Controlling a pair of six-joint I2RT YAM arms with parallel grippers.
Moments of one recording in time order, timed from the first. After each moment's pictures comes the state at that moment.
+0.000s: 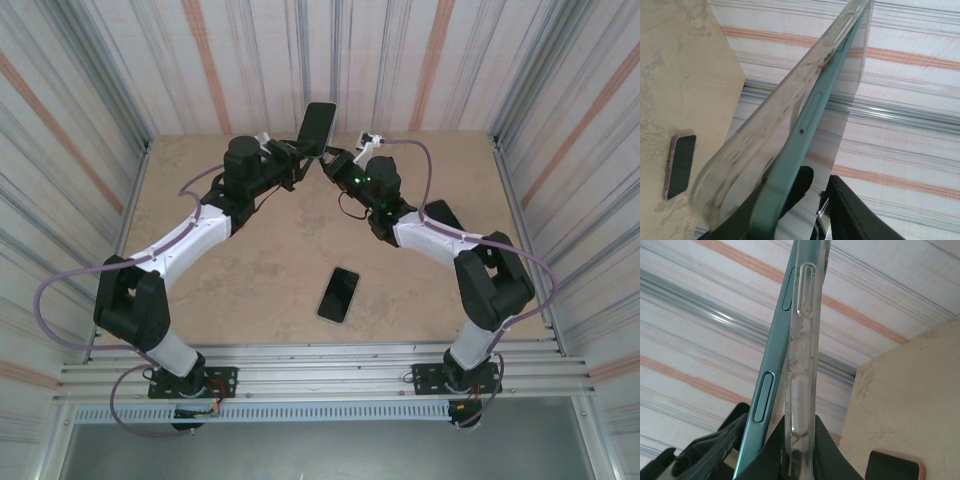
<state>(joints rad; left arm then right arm) -0.47 1.59 1.24 0.22 0.30 -1.65 0.58 1.71 1.12 0.68 -0.14 1.14</state>
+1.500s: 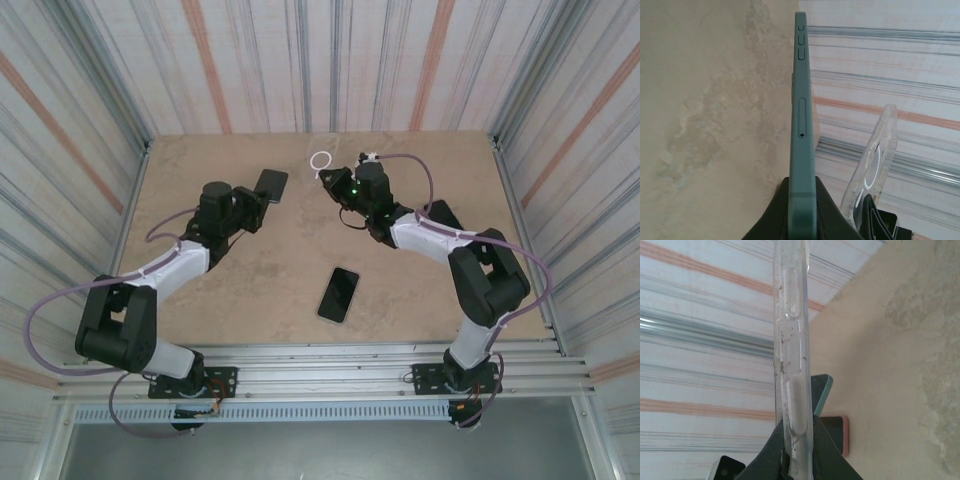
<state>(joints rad) -0.31 1.44 0.77 0.30 0.21 -1.50 0.58 1.75 1.11 0.40 -0.08 1.20</state>
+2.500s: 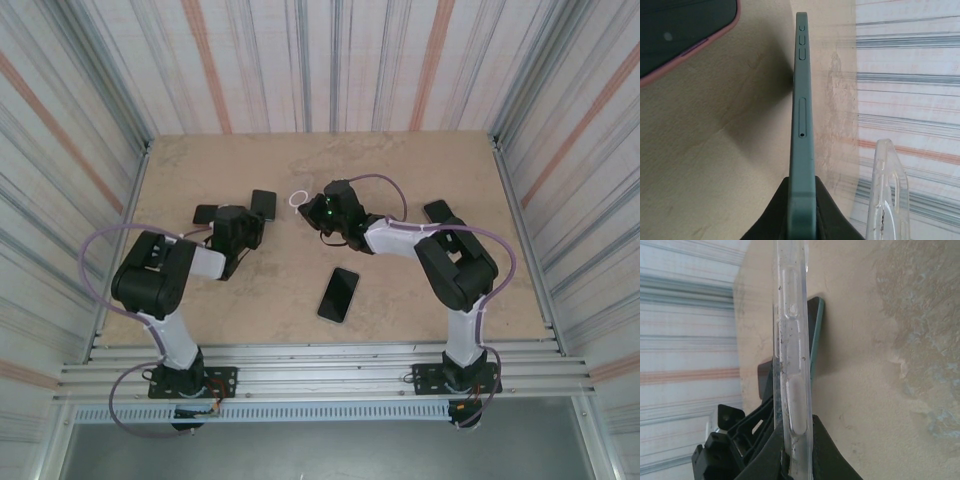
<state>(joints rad) -0.28 1.80 0.63 0.75 0.08 -1.46 0.68 1.94 1.17 0.28 -0.13 1.25</state>
